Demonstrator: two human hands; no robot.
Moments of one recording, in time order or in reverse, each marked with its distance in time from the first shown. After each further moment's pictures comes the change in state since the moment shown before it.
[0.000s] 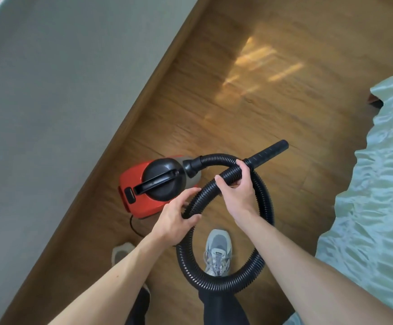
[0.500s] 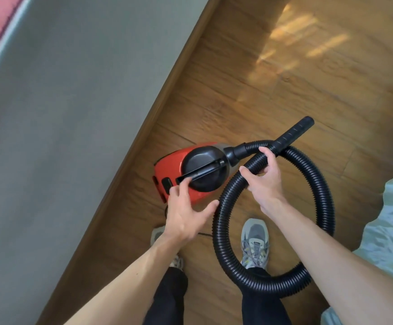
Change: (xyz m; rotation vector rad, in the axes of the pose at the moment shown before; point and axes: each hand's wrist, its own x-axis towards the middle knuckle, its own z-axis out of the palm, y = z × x) left_hand -0.014 -0.070 -0.067 0.036 0.163 -0.237; right_hand -0.002 -0.007 0.085 0.068 0.016 0.062
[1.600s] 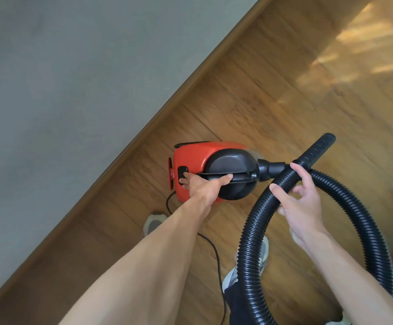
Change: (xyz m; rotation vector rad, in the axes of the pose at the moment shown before) left_hand 0.104 -0.014 0.039 -0.600 0.086 -0.698; right_hand 0.011 -0.012 -0.004 -0.013 -0.121 0.035
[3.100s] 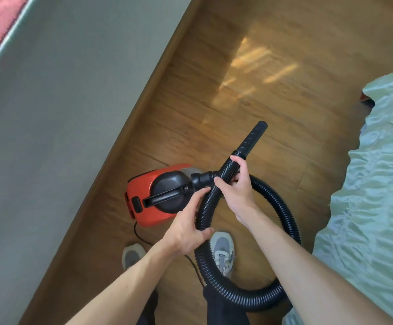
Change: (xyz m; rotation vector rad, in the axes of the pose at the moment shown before) left_hand -0.172 0.014 0.030 0.548 -0.535 0.778; right_hand -0.009 -0.039 -0.070 0.106 0.005 -0.115
